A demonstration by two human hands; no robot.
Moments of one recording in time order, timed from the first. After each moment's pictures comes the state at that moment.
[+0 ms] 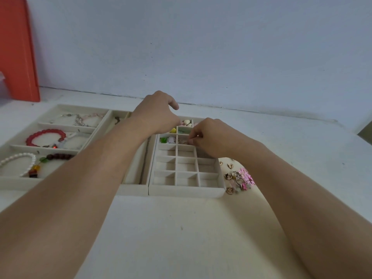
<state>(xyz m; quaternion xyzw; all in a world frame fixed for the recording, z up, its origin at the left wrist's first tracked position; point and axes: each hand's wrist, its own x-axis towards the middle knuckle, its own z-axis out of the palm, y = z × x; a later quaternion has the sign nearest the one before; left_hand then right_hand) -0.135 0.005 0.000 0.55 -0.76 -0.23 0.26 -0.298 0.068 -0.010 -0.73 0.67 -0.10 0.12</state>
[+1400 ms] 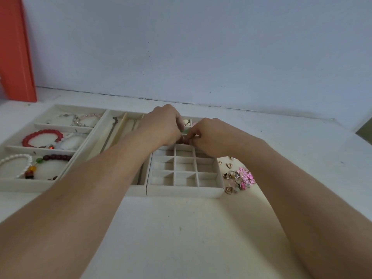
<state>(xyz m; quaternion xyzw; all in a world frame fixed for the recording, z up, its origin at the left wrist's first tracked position) -0.152 0.011 -0.020 0.56 -0.78 -0.19 0.19 -0.295 0.074 -0.002 -0.74 0.66 -0.06 0.11</state>
